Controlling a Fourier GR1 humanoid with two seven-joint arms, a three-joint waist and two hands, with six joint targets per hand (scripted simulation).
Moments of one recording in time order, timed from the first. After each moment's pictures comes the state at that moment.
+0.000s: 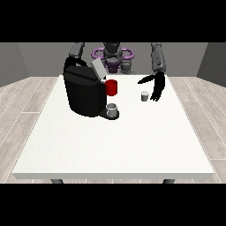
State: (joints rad) left arm -0.50 0.35 0.08 -0.83 -0.27 -0.08 -0.12; right arm -0.19 -0.03 -0.02 -1.47 0.01 -0.15 -0.04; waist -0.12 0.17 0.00
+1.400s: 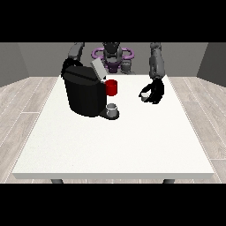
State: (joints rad) left arm -0.62 0.39 0.03 -0.56 -0.57 0.18 -0.26; right arm -0.22 -0.02 -0.01 -1.45 0.01 -0.15 -0.03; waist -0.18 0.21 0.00
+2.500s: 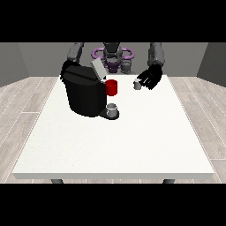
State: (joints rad) left arm -0.84 0.41 0.03 -0.64 -0.60 -0.04 -0.27; right arm -0.25 -0.04 -0.06 -1.29 -0.03 -0.14 -0.08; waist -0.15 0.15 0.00
